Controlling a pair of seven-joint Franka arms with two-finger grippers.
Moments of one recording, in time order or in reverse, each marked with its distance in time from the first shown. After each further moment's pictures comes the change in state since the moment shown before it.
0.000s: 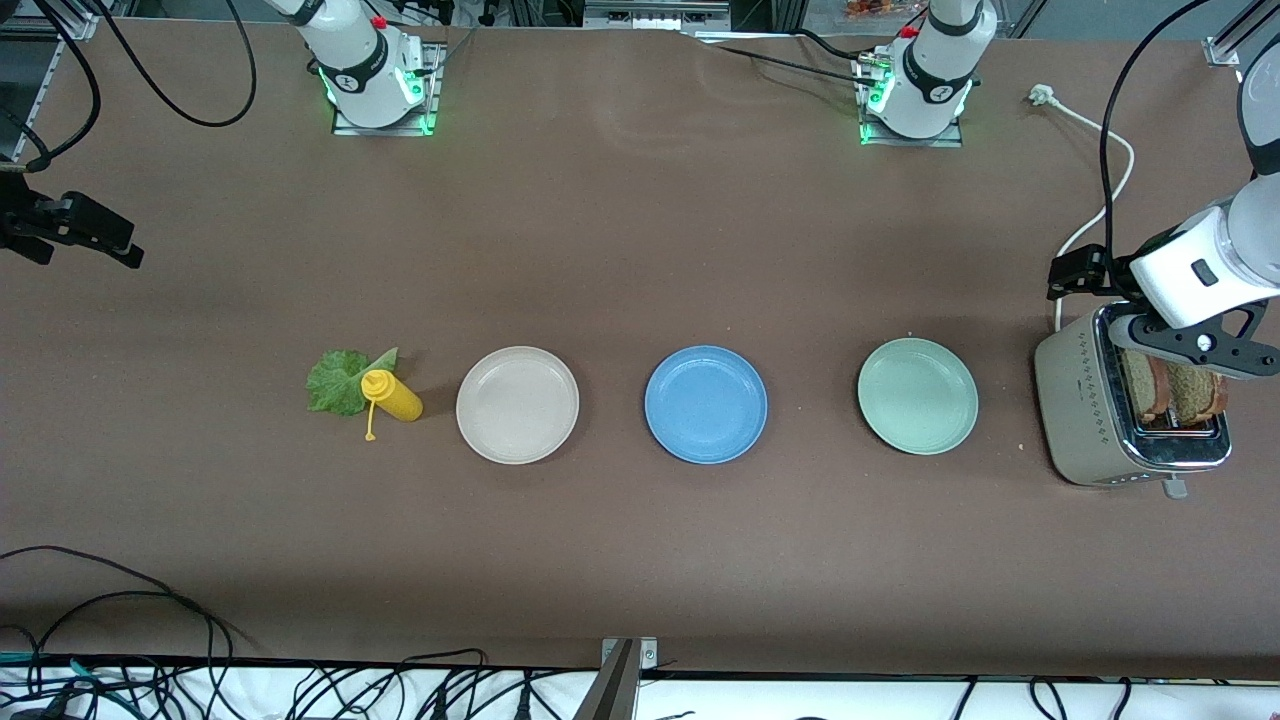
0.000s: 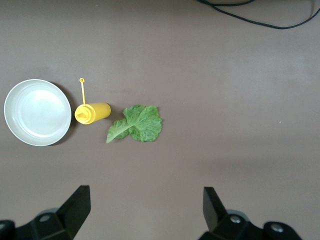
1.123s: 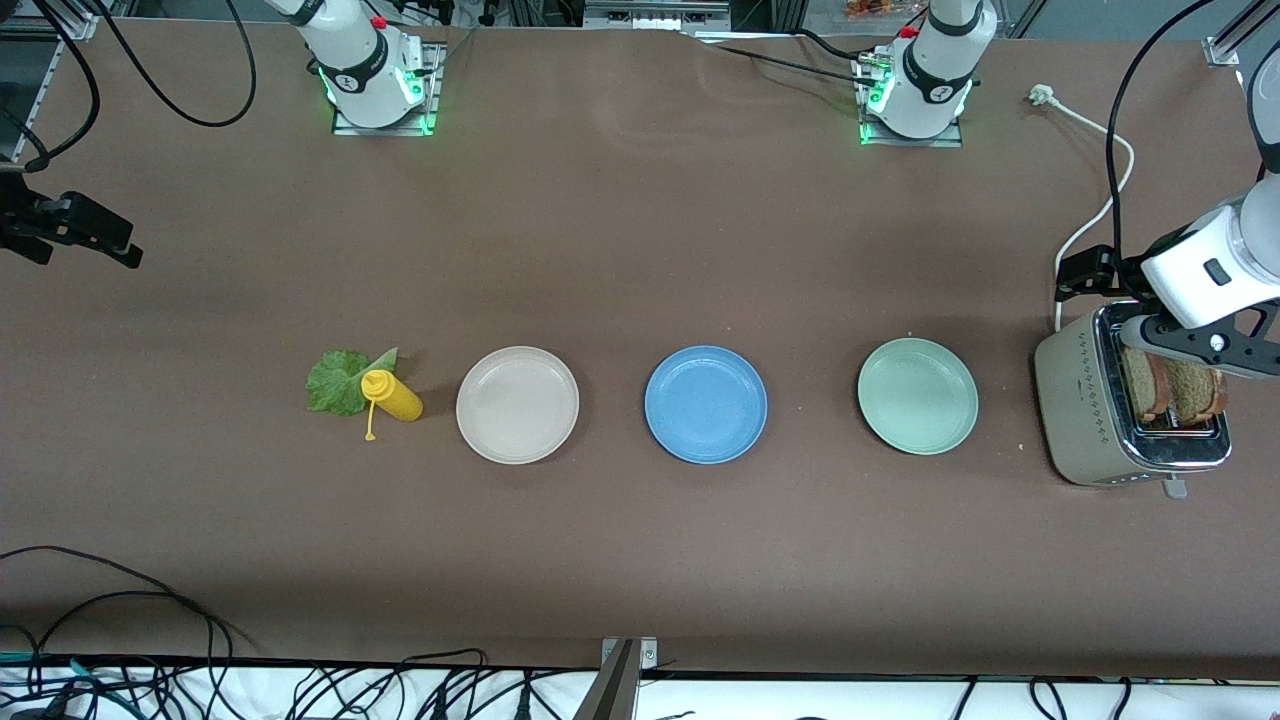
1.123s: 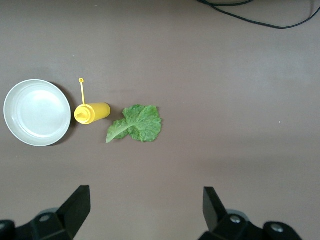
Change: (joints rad) left arm 0.004 -0.007 0.007 -0.002 0.000 0.019 0.000; right arm 0.000 0.000 -0.002 0.000 0.000 0.000 0.000
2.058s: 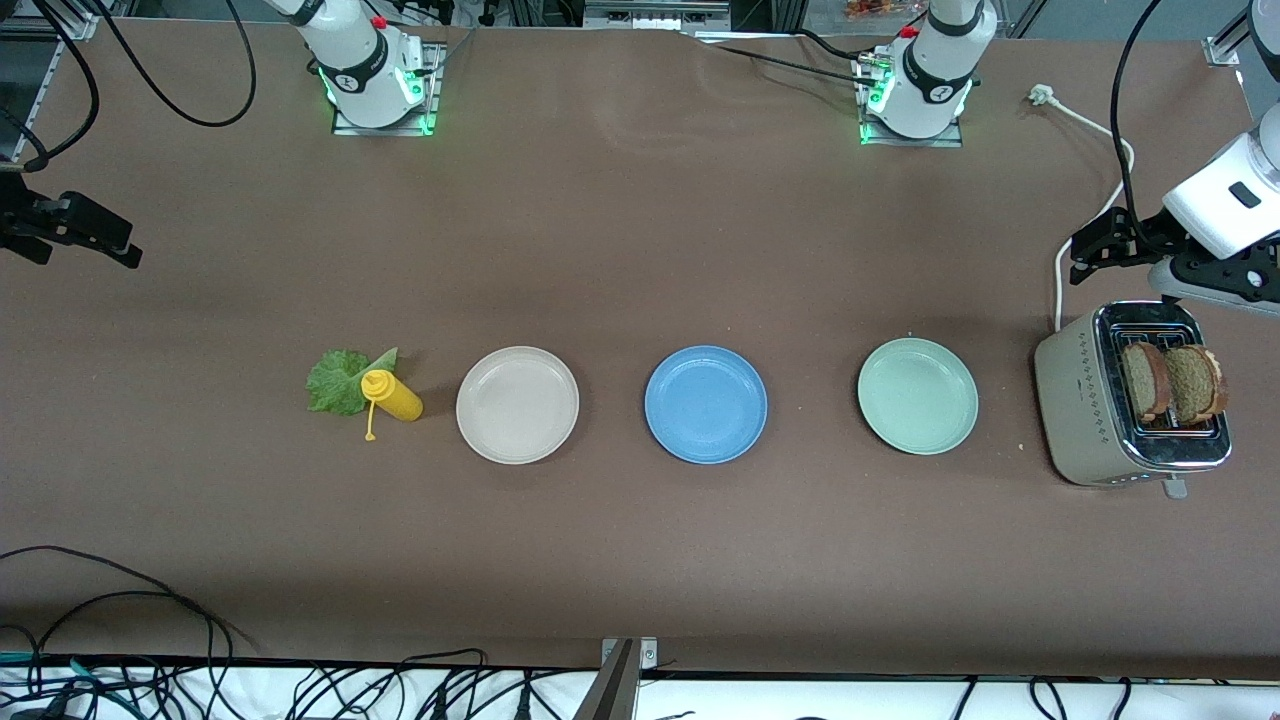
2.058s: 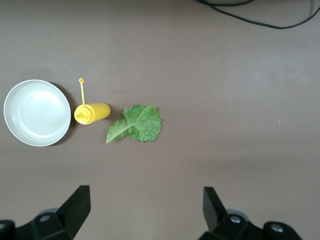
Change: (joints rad) left arm -0.001 -0.198 0.009 -0.230 0.000 0.201 0.000; right arm 0.000 0.000 -0.001 0.001 0.000 0.000 0.000
